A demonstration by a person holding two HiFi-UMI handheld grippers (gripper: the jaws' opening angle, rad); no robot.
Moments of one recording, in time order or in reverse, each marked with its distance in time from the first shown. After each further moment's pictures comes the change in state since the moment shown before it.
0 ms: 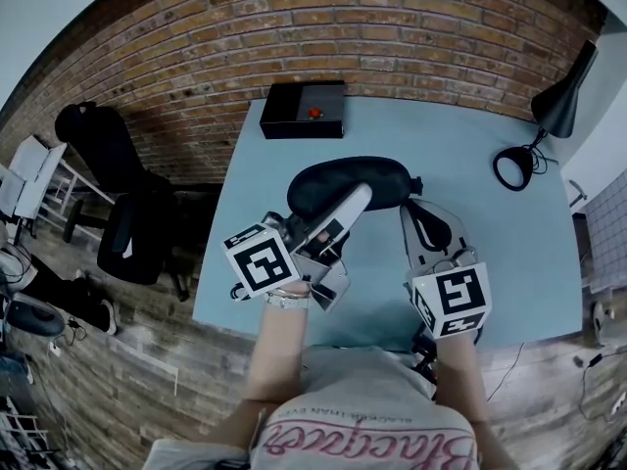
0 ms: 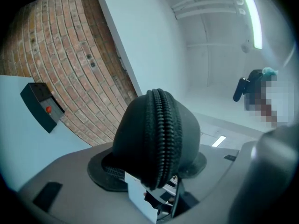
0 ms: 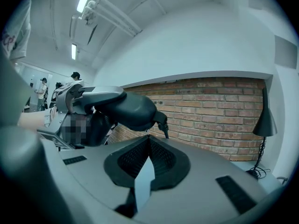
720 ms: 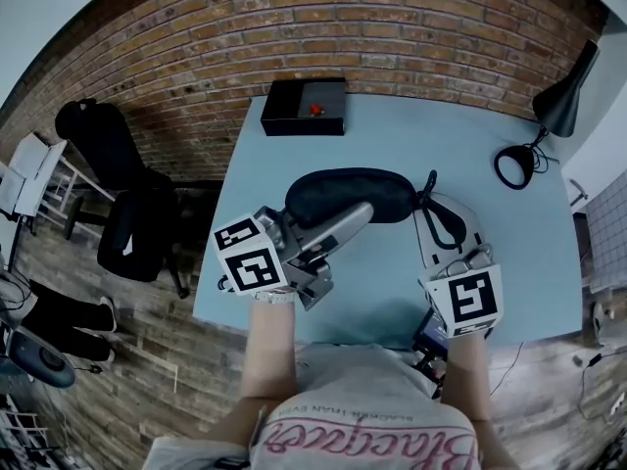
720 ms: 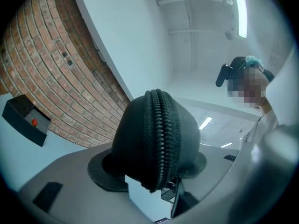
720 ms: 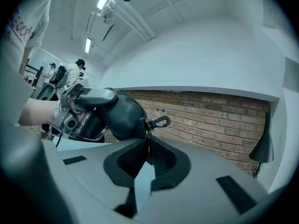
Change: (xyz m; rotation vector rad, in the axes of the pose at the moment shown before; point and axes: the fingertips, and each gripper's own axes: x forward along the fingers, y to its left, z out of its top) left arm -0.008 -0.021 -0.011 0.182 0.145 -0.143; right arm -0.012 -0.006 0.028 -0.166 -0.104 0.019
